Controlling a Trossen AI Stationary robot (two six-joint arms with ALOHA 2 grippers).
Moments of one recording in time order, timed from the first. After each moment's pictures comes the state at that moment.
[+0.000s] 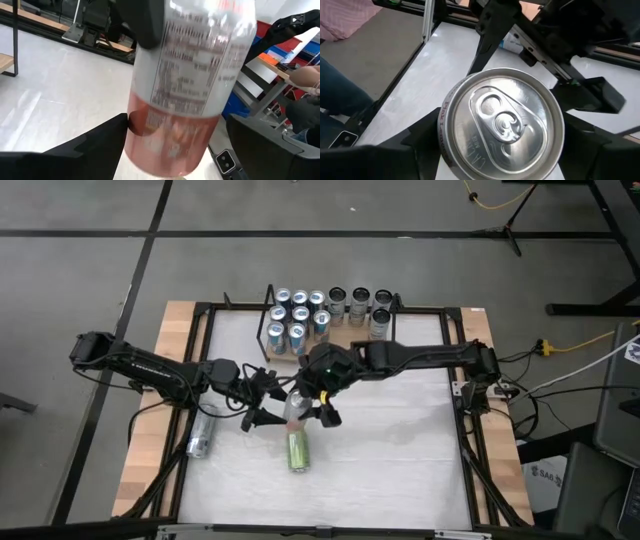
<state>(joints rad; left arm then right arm) -0.10 1.07 0.46 0.45 0.21 -0.43 0.07 1.90 1.91 -0.67 -0.27 -0.19</state>
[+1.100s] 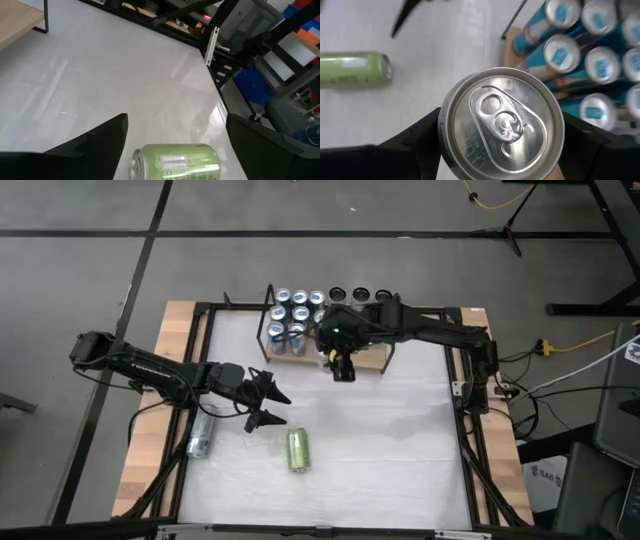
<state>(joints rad) -0.11 1.07 0.46 0.27 0.14 -0.43 -0.10 1.89 2.10 -1.17 0.03 -0.24</state>
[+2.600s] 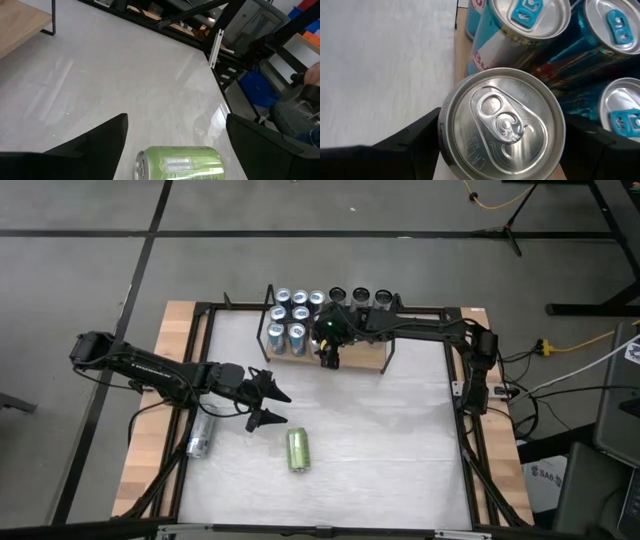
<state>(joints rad) -0.11 1.07 0.46 0.27 0.11 -0.44 -0.28 1.90 1.59 -0.55 0.03 -0.27</state>
